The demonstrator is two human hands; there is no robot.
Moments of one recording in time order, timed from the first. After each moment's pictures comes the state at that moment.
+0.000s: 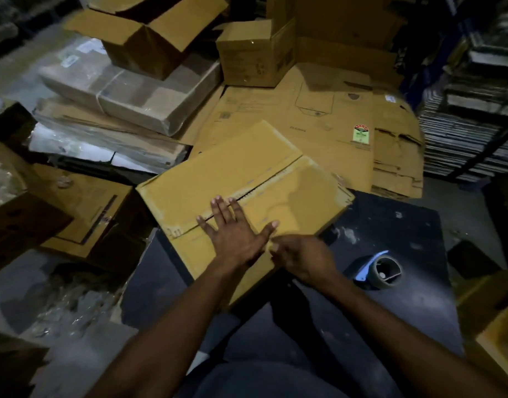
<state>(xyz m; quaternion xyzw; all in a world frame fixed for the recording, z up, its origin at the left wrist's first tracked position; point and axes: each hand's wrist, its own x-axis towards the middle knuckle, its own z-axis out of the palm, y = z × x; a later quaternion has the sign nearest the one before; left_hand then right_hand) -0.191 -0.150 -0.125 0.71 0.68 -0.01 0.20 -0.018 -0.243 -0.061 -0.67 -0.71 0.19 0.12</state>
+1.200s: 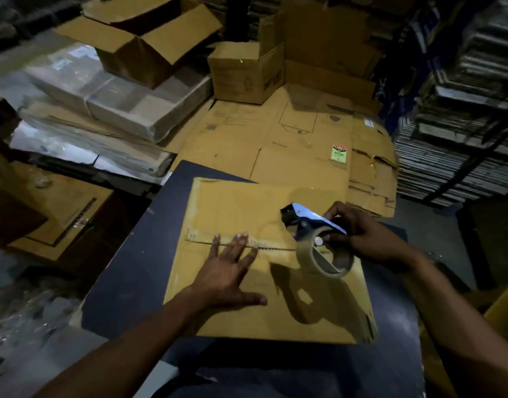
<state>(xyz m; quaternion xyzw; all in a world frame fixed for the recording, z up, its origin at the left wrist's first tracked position) -0.180 -0.211 -0.132 0.90 0.41 -0.03 0.13 0.145 -0.249 0.061 -0.59 -0.64 0.45 0.23</state>
